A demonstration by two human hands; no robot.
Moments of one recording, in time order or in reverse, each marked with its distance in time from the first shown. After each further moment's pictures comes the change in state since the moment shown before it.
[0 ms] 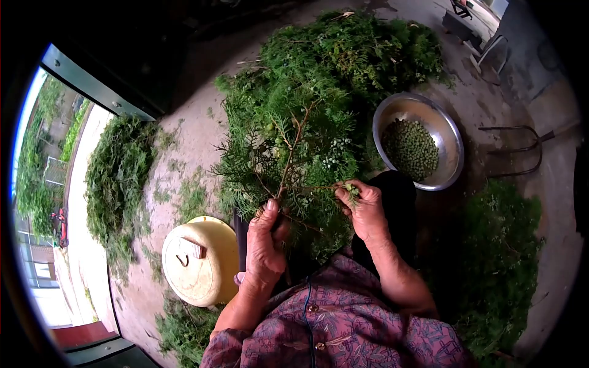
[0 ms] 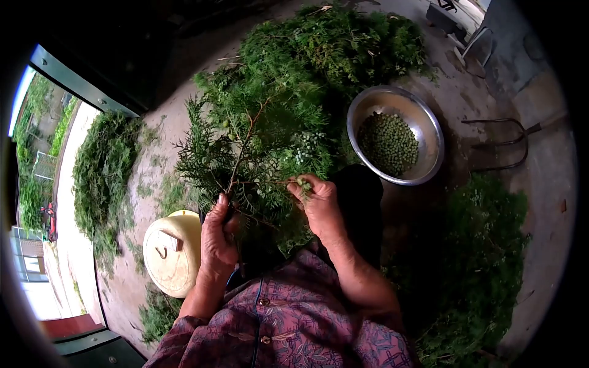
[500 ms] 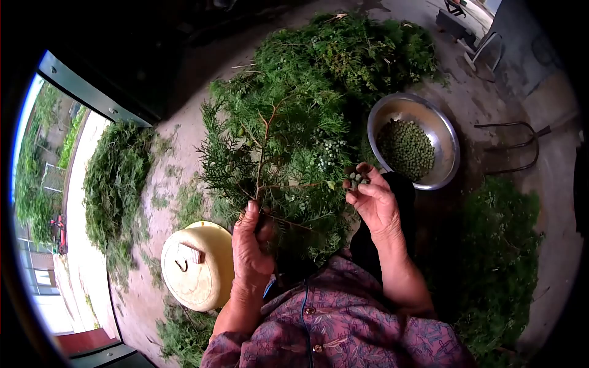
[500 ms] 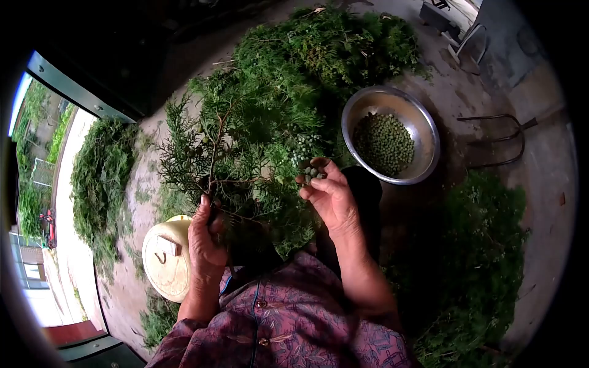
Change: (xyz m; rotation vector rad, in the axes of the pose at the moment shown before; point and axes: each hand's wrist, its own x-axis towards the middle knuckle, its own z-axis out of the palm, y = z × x) left_hand -0.002 0.011 -0.004 -0.020 0.021 0.072; right_hand 0.009 -0.032 -0.022 0.534 -0.104 0.085
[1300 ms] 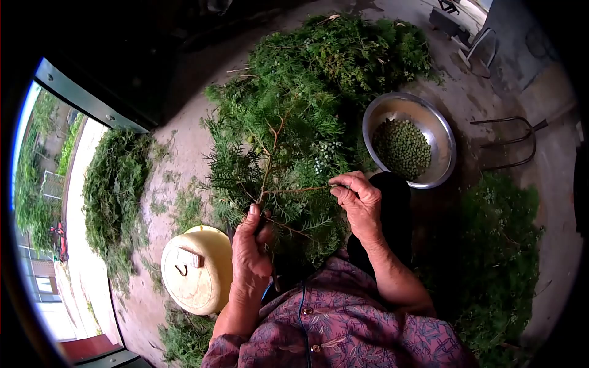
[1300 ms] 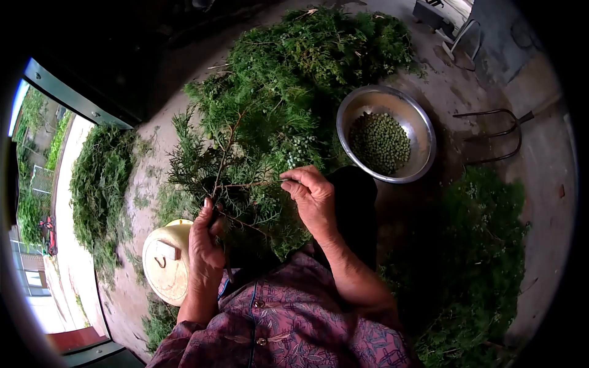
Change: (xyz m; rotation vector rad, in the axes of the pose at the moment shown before) left_hand 0.003 -0.003 0.002 -0.039 0.067 -0.116; right_hand -0.002 0.023 0.009 -0.857 0.030 -0.457
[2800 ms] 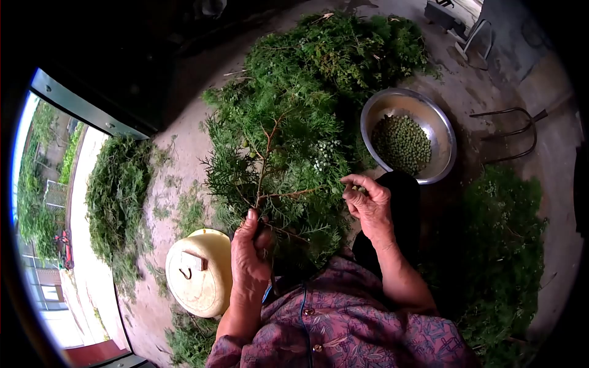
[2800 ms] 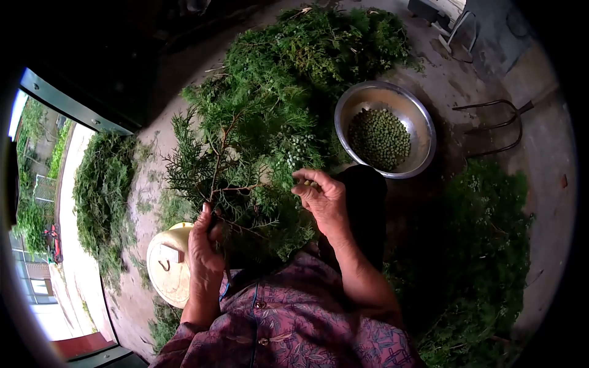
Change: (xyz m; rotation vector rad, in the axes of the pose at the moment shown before) left_hand -0.003 -0.002 -0.007 0.043 -0.008 0.023; right_hand -0.010 0.000 -0.027 0.260 -0.018 0.227
